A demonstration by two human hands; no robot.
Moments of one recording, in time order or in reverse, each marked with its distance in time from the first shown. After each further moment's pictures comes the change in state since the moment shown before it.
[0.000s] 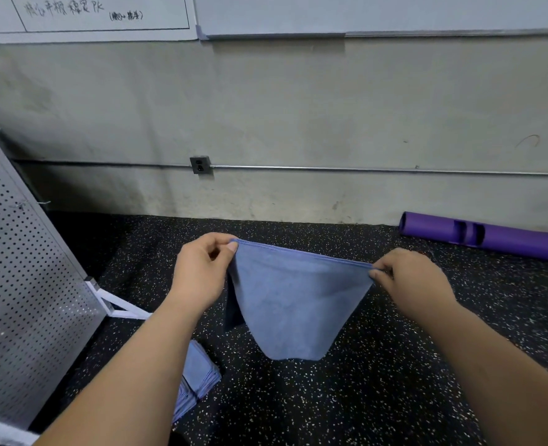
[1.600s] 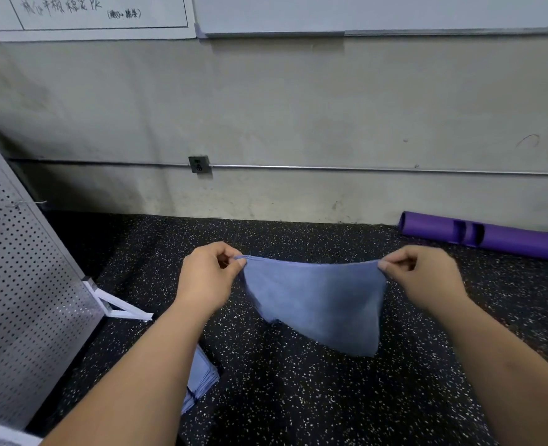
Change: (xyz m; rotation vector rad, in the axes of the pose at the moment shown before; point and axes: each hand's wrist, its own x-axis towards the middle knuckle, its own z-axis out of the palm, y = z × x) left_hand -0.005 0.002 0.011 0.332 -0.037 -0.047; right_hand -0.006 0.000 -0.025 0.419 0.124 0.203
